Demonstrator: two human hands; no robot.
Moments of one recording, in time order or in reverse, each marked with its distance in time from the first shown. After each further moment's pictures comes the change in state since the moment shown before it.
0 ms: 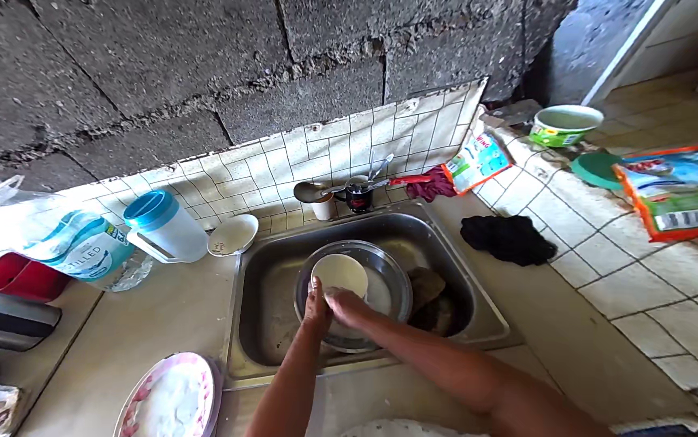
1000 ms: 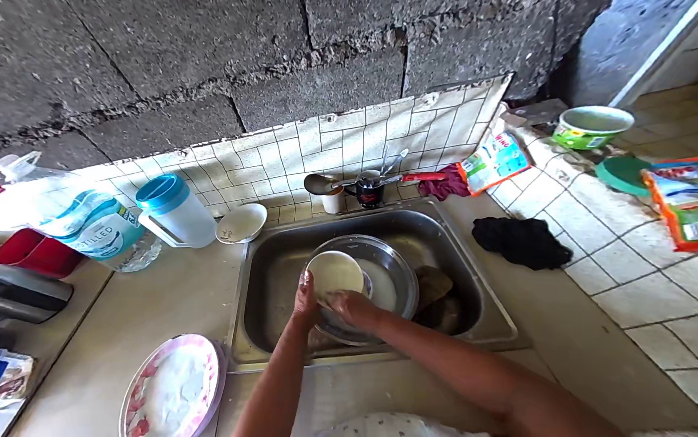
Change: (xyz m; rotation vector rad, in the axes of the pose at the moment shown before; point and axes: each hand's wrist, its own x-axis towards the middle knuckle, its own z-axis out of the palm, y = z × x) left_hand -0.004 0.008 -0.029 0.088 0.021 0.078; right_hand -0.008 0.004 0.012 -0.126 0.010 -0.177
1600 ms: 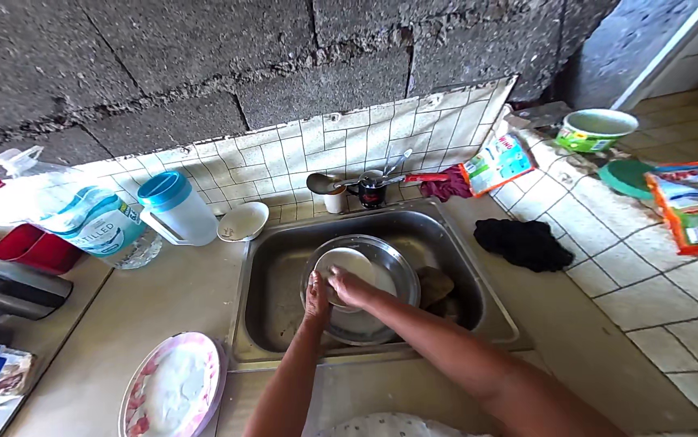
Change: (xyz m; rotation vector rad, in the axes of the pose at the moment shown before) left_hand -0.007 -0.002 0.022 -0.145 0.015 0.036; right_hand 0.034 -0.003 -0.039 0.084 -0.124 0.174
